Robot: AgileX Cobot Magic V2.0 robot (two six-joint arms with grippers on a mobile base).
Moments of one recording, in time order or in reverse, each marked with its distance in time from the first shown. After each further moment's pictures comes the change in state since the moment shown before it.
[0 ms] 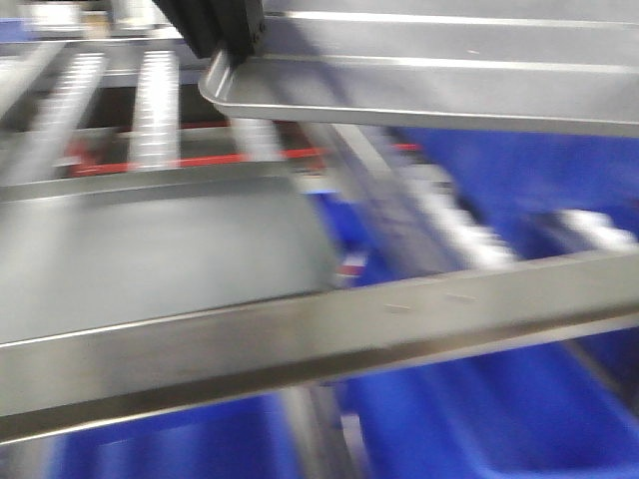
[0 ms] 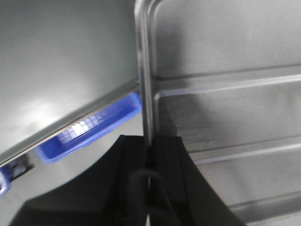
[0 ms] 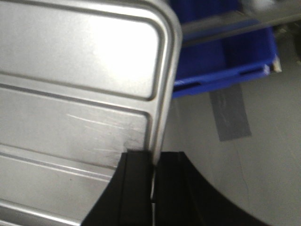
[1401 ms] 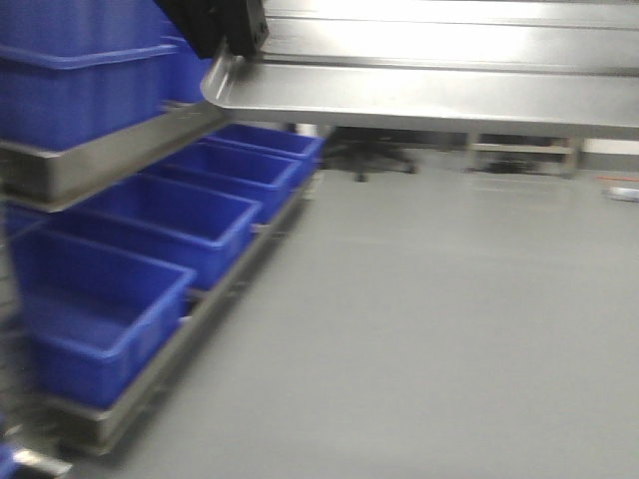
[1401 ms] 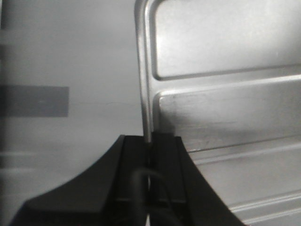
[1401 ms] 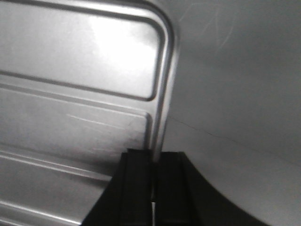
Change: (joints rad) left arm 0.000 0.000 0.000 0.000 -0.001 0.000; right arm 0.000 0.000 0.000 0.000 0.004 0.000
